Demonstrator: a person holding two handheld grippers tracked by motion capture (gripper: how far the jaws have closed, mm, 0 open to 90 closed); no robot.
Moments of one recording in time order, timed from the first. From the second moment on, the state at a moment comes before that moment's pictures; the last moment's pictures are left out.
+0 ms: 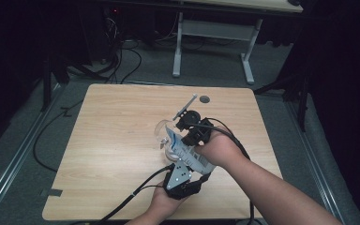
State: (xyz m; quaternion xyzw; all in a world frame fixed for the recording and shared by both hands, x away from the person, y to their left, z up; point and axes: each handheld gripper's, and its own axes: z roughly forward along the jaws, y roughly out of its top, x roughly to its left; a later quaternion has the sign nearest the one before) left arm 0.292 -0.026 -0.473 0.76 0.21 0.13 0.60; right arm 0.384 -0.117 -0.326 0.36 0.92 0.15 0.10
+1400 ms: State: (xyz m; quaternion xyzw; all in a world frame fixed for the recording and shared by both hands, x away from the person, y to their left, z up) left arm 0.293 -0.019 -0.500 0.77 0.21 0.13 0.58; right arm 0.378 -0.127 -0.332 0.37 0.91 0.15 0.09
